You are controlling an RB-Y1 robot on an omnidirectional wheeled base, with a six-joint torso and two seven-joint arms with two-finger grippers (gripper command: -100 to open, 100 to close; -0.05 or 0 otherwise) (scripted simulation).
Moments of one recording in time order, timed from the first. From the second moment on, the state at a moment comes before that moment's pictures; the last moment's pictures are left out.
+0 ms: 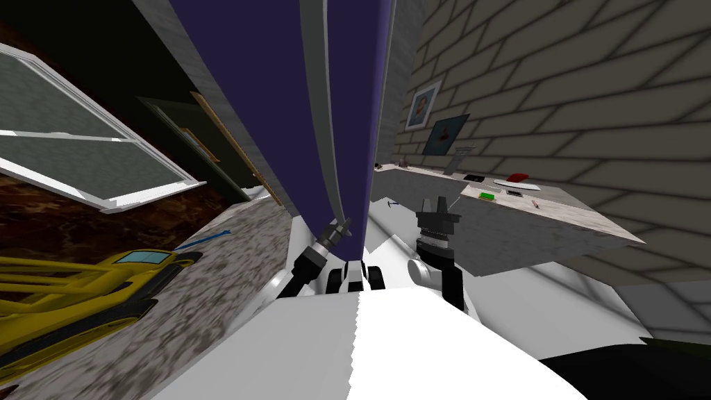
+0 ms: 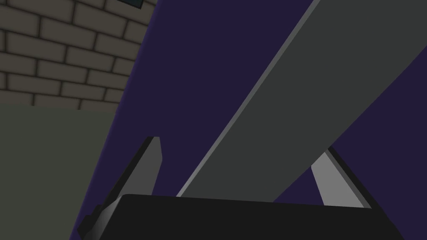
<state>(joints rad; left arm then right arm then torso) 0.36 0.50 -0.60 -2.52 -0.38 0.35 -0.51 0.54 0.05 -0.07 -2.34 -0.11 -0.54 -0.10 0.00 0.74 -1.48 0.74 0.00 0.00</state>
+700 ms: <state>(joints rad) 0.25 0.53 -0.54 -2.61 -0.30 0.53 -0.50 0.54 0.05 -0.07 -2.34 -0.11 -0.54 -0.10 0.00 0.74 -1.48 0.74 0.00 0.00</state>
